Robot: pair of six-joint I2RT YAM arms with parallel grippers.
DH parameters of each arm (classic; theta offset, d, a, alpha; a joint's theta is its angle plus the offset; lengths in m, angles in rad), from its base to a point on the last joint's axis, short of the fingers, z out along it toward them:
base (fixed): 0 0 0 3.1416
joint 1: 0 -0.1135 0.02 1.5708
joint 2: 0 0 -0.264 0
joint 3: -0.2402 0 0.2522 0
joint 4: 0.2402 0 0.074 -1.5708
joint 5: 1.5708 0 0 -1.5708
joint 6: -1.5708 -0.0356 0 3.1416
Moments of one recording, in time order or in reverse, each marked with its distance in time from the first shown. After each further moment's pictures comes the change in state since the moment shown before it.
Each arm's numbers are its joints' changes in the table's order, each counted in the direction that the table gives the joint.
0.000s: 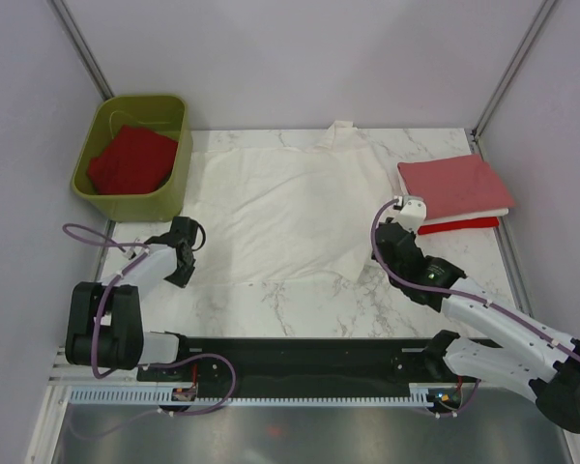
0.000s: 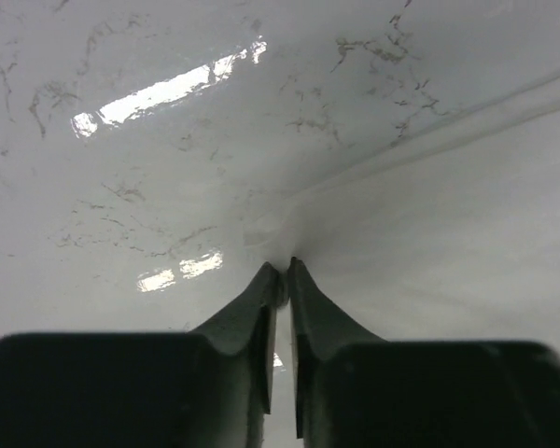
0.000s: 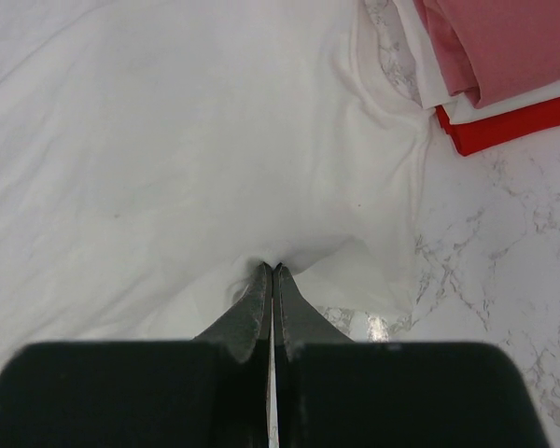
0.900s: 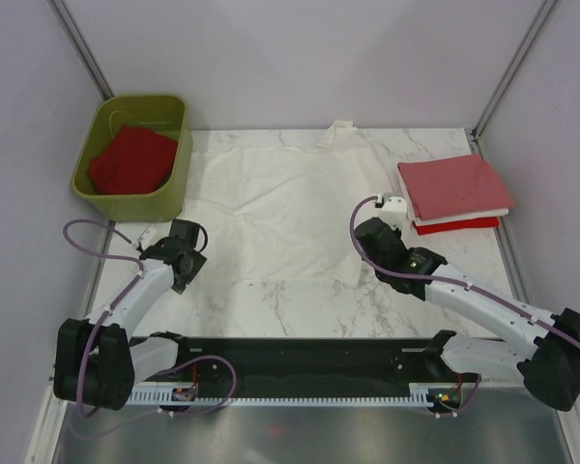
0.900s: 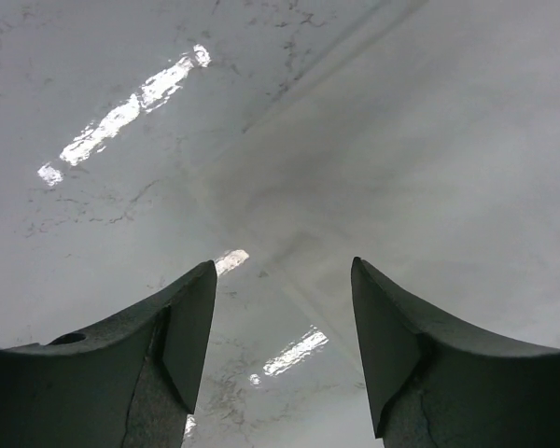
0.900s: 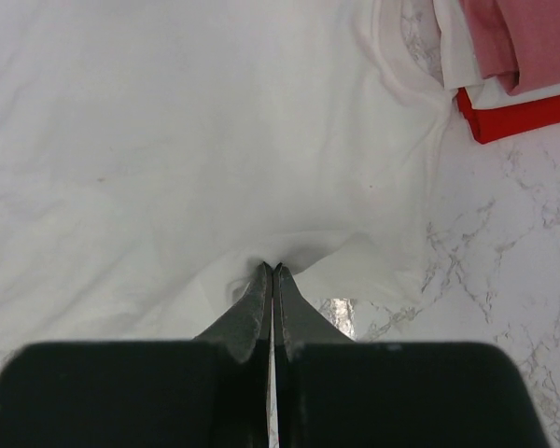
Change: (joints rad) left arm 0.088 -0.213 0.034 -0.029 0.074 -0.185; right arm -0.033 0.166 -0.091 0.062 -0.008 0.011
